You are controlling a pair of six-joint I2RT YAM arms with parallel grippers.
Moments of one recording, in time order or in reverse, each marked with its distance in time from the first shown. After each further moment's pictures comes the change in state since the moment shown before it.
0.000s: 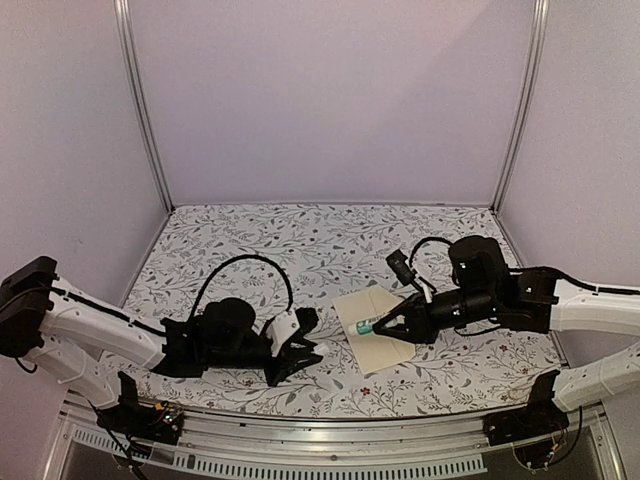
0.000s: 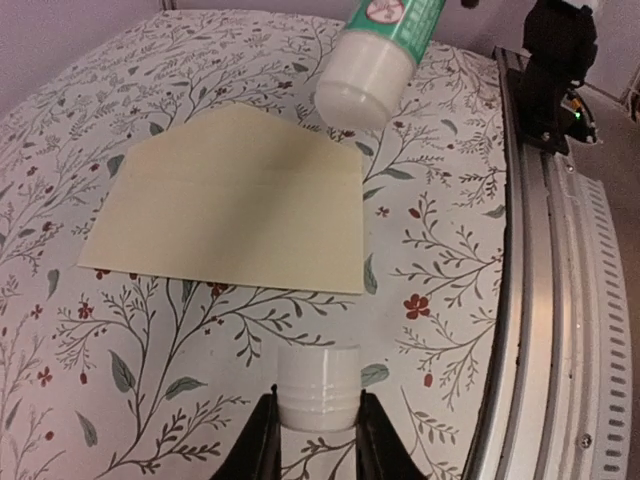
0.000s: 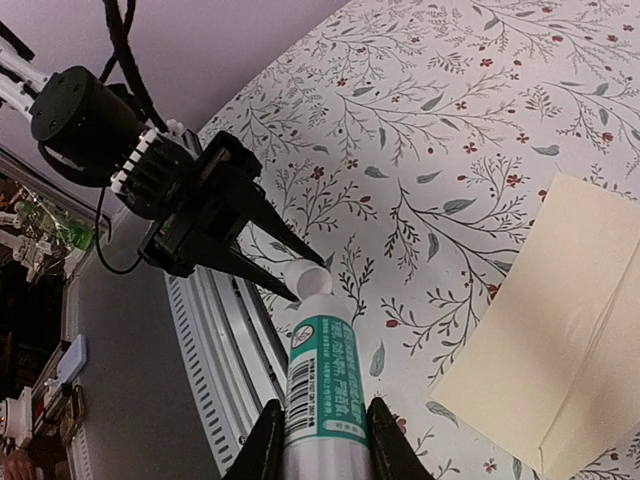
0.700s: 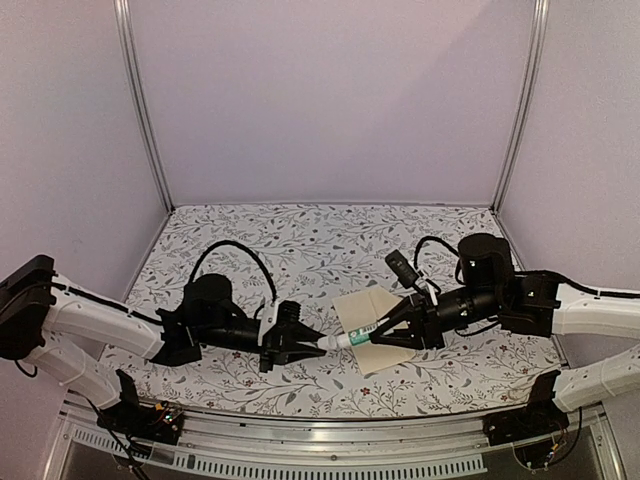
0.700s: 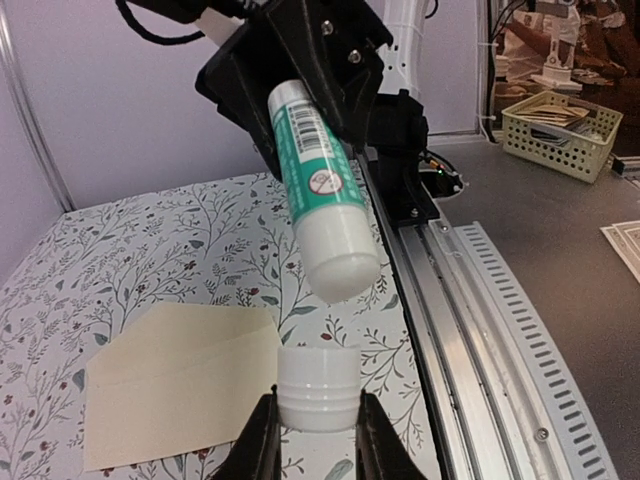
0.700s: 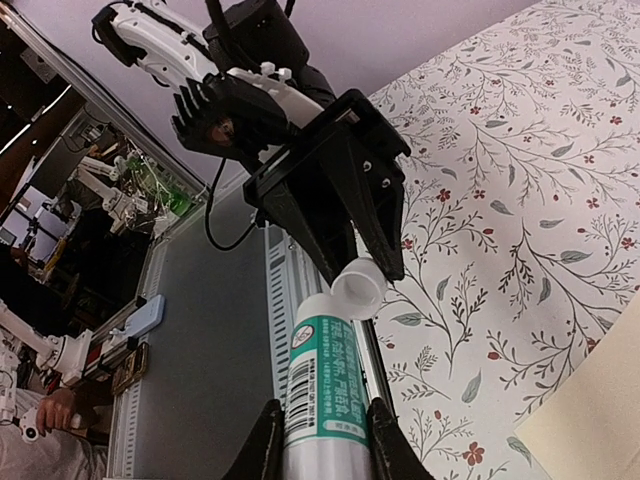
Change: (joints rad) left arm 0.149 -0.030 -0.024 0.306 0.535 0.279; right arm 0.000 -0.044 -0.037 0.167 -0.301 -0.029
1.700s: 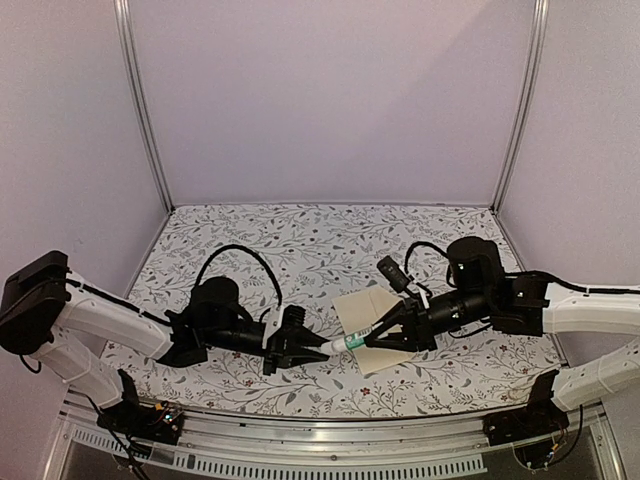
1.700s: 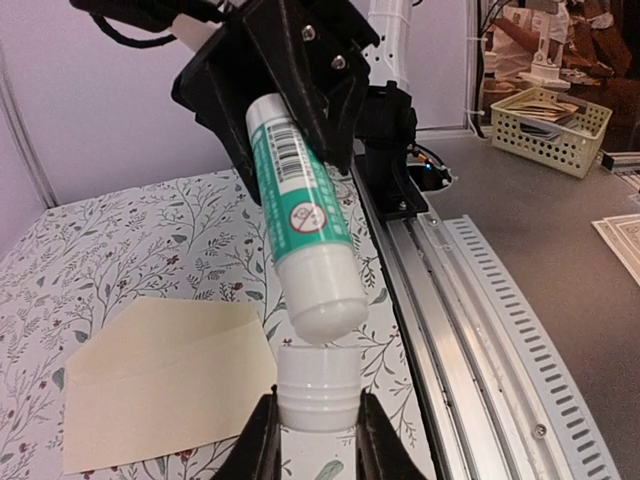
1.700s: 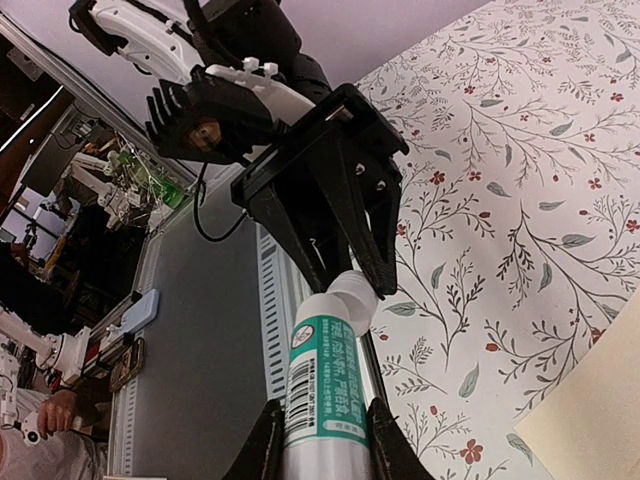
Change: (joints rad) left arm 0.005 0.074 0.002 0.062 0.047 -0.006; right arm 0.000 0.069 0.000 0.019 -0.006 -0.001
